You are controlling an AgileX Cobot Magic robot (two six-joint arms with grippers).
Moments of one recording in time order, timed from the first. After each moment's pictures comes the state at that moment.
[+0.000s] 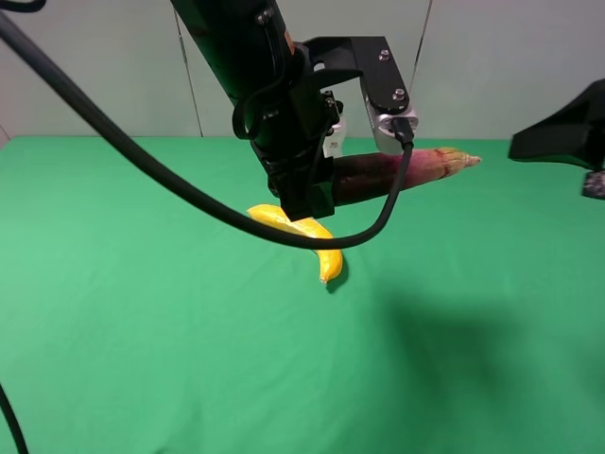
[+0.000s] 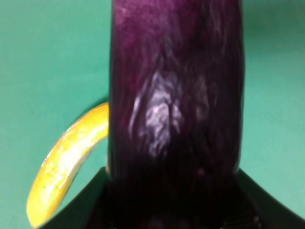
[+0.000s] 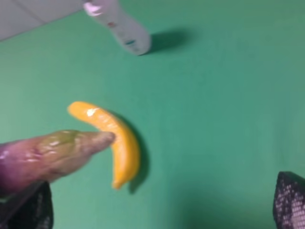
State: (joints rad) left arm -0.82 1.80 -1.48 -0.12 0.85 0.77; right arm -0.01 0.84 -0.66 0.64 0.71 -0.26
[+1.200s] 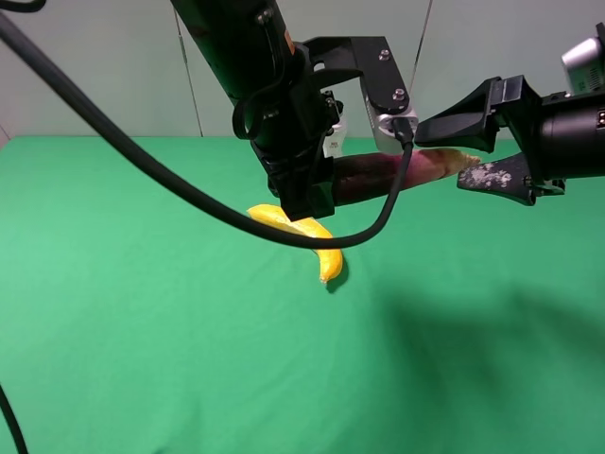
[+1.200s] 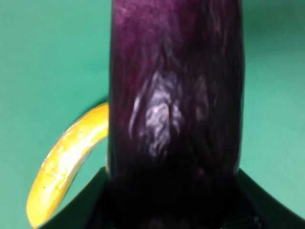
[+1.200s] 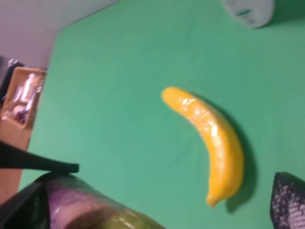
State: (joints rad) left arm -0.82 1.80 -1.48 -0.12 0.85 0.77; right arm -0.01 1.25 -0.66 1.30 0.78 -0.91
